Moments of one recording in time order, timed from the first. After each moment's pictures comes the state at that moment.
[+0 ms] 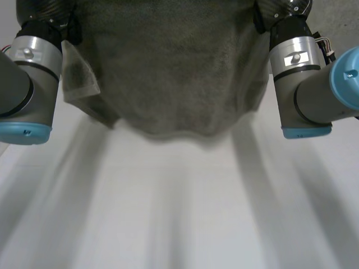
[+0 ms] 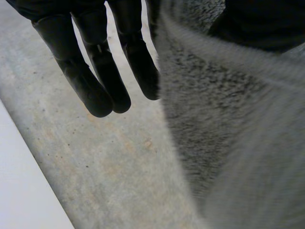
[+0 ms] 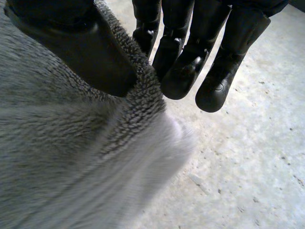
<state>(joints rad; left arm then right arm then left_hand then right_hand) 4.38 -1.88 -1.25 3.56 -1.62 3.45 2.03 -1.10 1.19 -0.78 1.51 2.71 1.43 1.47 1.47 1.46 1.45 1.32 1.31 1.34 1.34 1.15</state>
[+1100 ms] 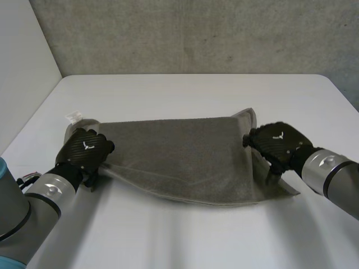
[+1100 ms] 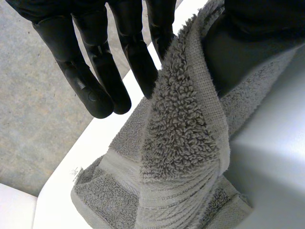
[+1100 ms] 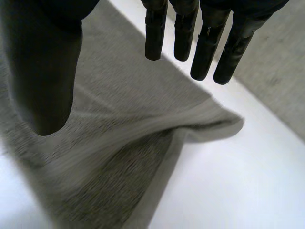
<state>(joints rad) 4.47 -1.72 -2.04 3.53 -1.35 3.79 1.81 -1.33 1.68 0.10 1.19 2.58 1.43 1.46 1.46 1.46 1.44 0.38 0.38 0.38 0.36 0.15</state>
